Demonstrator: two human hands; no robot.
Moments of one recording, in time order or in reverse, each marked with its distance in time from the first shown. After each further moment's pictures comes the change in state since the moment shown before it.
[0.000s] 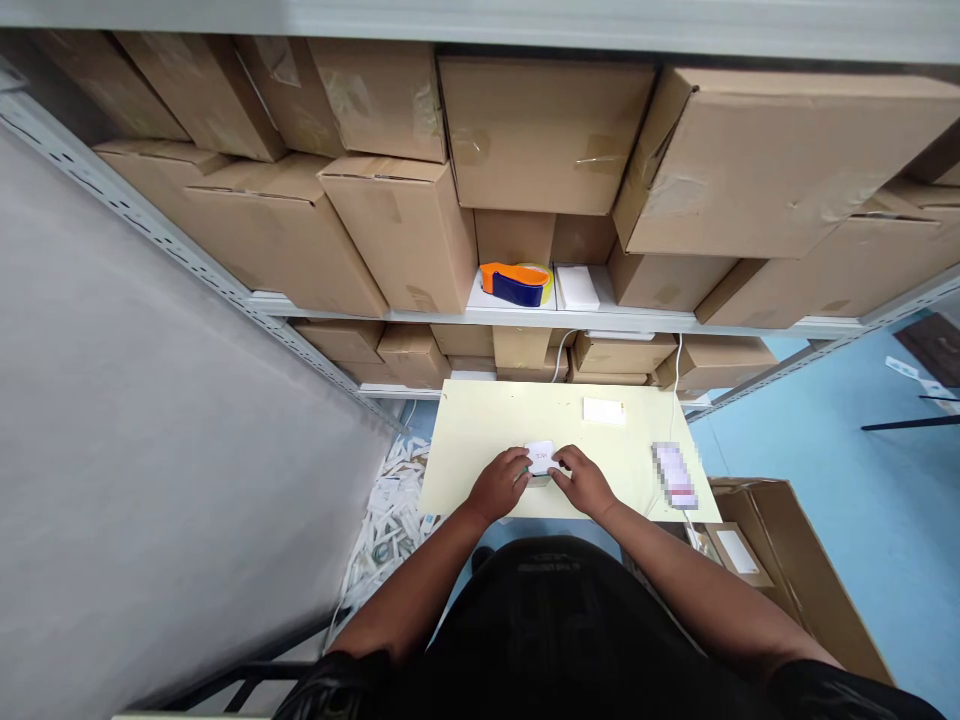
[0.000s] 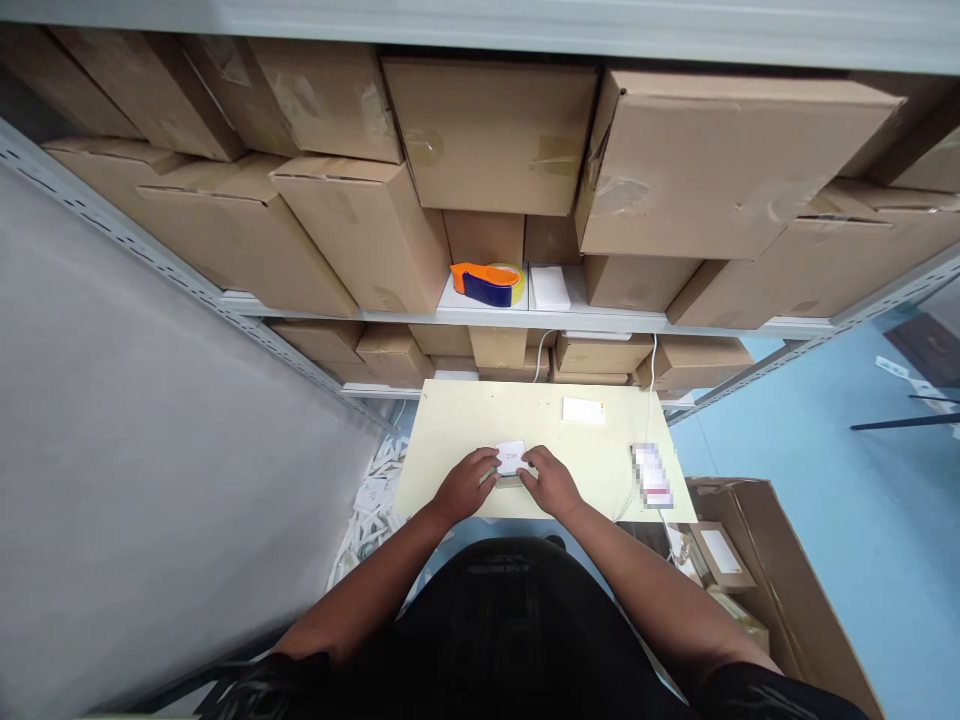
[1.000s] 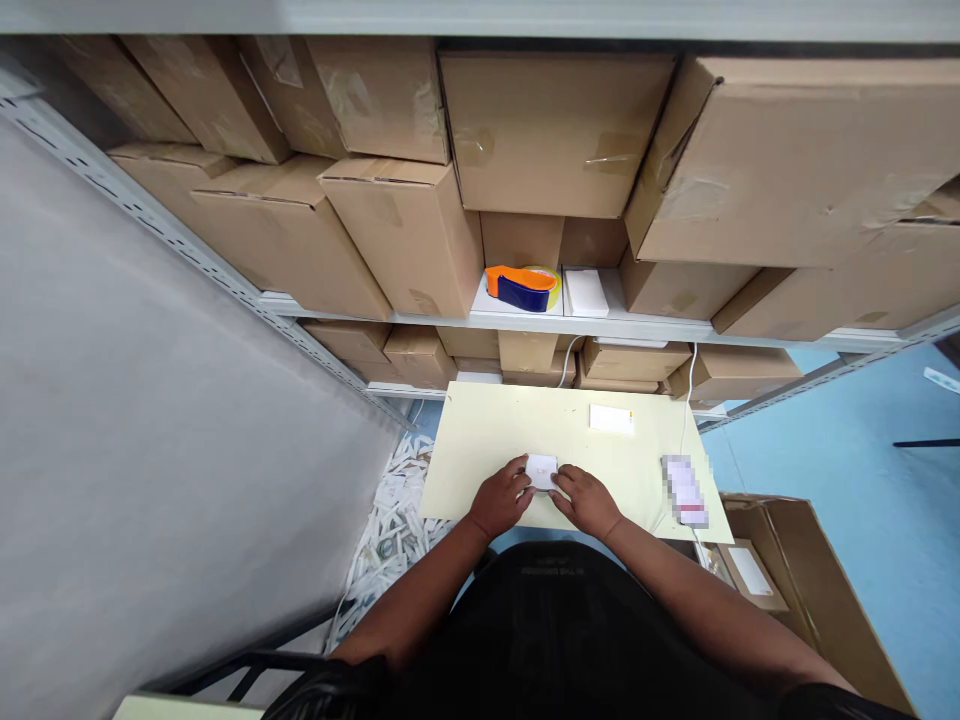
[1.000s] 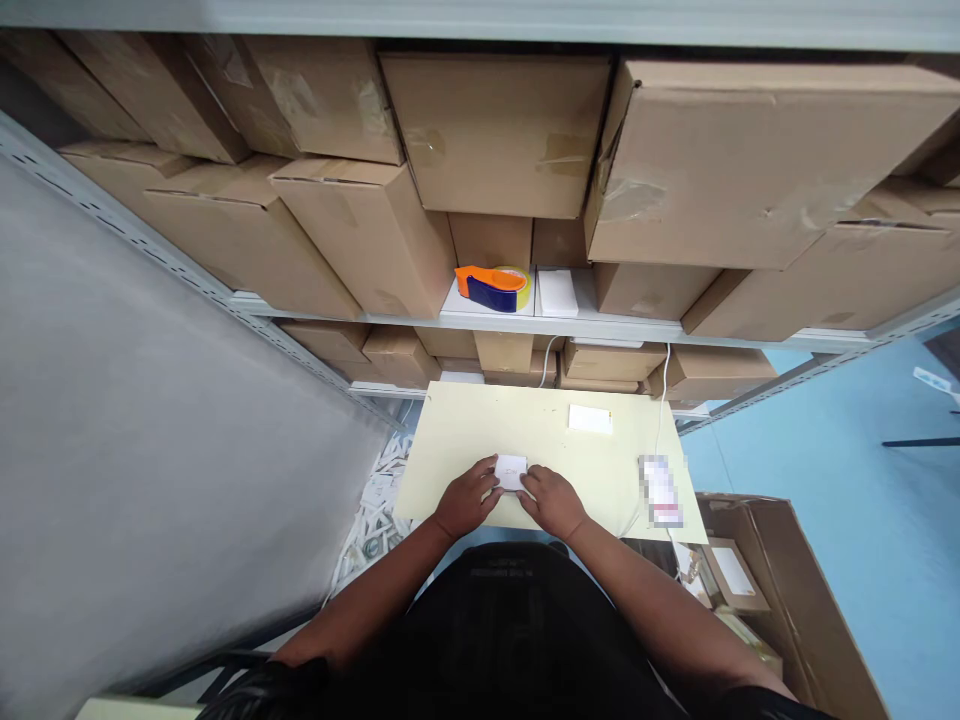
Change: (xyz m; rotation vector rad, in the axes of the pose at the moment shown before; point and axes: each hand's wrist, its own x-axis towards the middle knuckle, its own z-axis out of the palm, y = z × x) left_hand -0.003 0.008 0.008 0.059 -0.020 -0.094; right_hand -0.005 0.011 -0.002 -0.165 -0.135 -0.175
